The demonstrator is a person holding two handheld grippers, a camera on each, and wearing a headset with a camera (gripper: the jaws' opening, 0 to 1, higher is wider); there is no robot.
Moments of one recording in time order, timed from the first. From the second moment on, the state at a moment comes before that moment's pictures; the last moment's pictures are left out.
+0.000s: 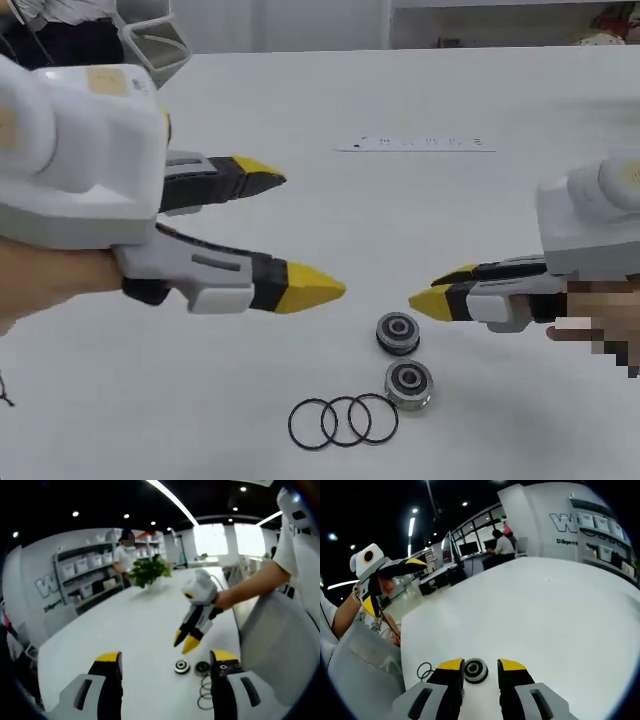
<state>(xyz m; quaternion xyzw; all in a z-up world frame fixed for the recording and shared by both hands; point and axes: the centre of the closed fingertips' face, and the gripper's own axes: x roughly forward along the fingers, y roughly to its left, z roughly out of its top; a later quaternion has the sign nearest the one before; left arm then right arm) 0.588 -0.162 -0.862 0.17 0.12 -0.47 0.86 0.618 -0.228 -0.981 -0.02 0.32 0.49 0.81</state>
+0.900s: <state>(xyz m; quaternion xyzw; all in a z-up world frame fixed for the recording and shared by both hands) 0.612 -0.219 -0.971 0.16 0.18 -0.51 0.83 0.603 -0.231 -1.020 -0.08 0.36 0.50 0.78</state>
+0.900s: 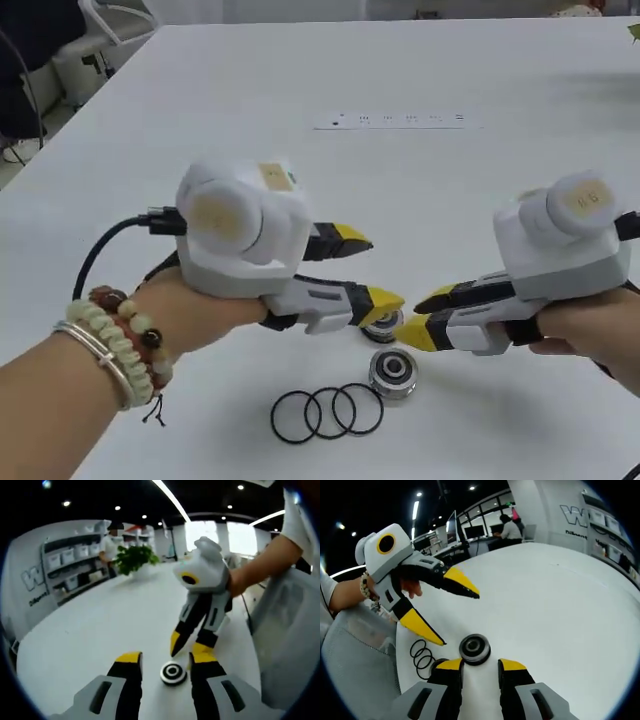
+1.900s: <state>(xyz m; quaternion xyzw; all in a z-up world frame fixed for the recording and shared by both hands) 0.611 -0.222 -1.008 0.12 0.22 -0.48 0.84 0.601 -0.225 -1.026 -0.12 0.34 0.52 0.78</state>
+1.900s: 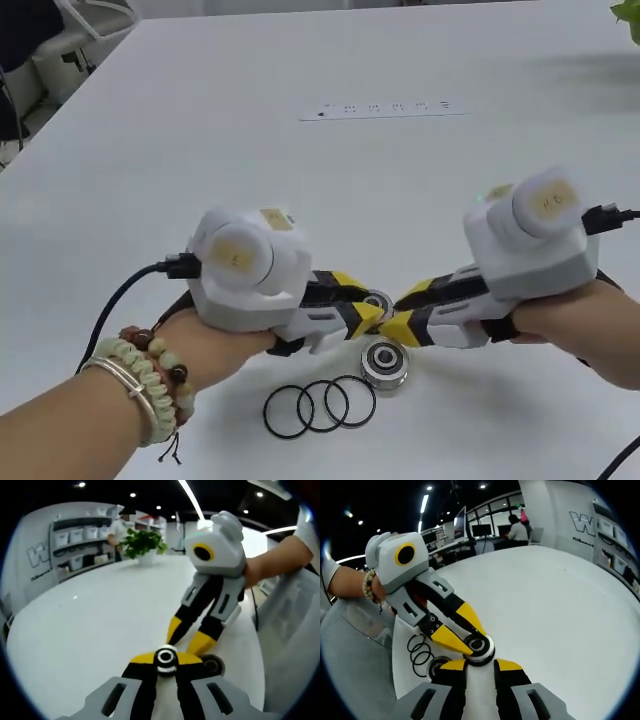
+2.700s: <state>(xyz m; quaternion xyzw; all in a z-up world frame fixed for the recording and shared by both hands) 0.610 -0.219 -1.006 0.13 0.22 -0.49 0.83 0.608 -0.233 -1.025 -0.07 0.37 0.48 0.79</state>
